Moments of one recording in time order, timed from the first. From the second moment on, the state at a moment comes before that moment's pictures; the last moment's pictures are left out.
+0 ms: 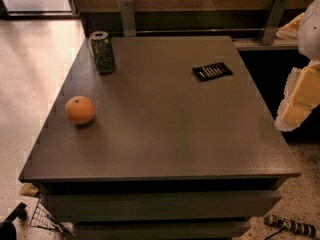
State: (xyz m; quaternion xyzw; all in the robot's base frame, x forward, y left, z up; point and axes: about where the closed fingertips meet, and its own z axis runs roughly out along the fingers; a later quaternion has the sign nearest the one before) arm 0.438 -0.213 0.991 -0.60 0.78 -0.05 0.18
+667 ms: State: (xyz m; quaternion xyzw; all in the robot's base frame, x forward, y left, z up) arm 0.455 -0.217 0.993 -0.61 0.77 -0.04 0.20
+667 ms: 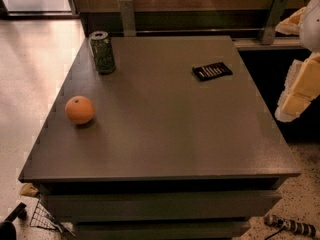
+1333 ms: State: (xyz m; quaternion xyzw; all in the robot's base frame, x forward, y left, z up) arm 0.553 -0.231 0.990 -0.62 0.72 0.05 0.30
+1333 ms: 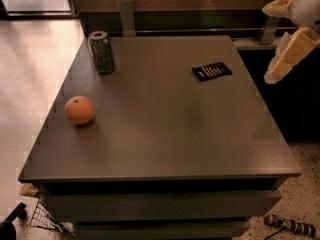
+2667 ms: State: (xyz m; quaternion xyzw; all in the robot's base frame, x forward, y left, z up) arm 0.691 -0.228 0.906 -0.53 0.74 0.11 0.41
